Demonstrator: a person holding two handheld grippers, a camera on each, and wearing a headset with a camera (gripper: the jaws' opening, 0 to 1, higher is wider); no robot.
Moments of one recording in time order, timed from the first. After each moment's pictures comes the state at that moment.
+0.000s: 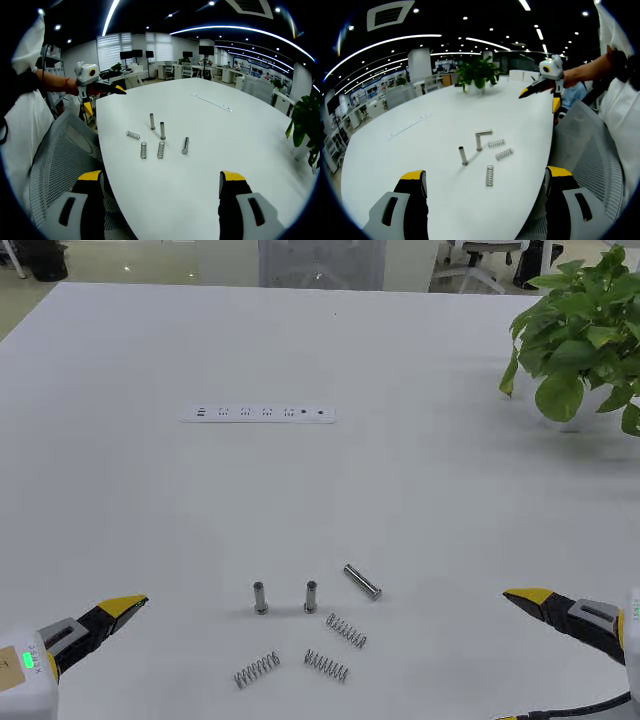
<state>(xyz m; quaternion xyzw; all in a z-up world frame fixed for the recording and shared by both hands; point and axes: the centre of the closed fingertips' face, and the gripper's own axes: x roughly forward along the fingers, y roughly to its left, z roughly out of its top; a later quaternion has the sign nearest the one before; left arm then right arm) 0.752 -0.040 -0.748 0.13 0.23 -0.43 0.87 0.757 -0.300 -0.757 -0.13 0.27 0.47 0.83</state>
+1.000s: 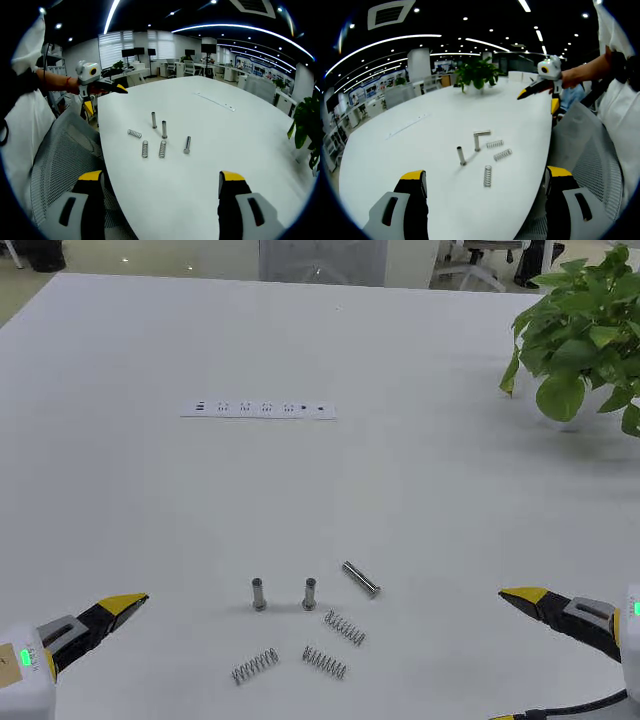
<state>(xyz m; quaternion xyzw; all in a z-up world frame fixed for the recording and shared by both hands) 0.749 -0.042 -0.749 0.12 0.23 -0.43 0.86 0.757 -0.299 -0.758 -0.14 0.28 0.47 0.82</state>
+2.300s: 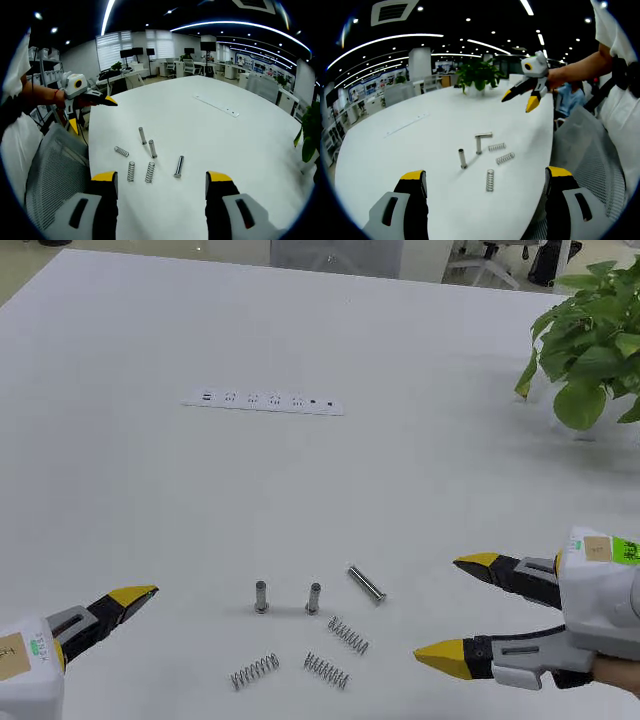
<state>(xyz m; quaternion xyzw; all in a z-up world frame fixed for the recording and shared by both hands) 0.763 -0.046 -0.753 0.10 0.22 -0.44 0.87 0.822 -0.255 -0.749 -0.12 0.29 0.48 0.82</state>
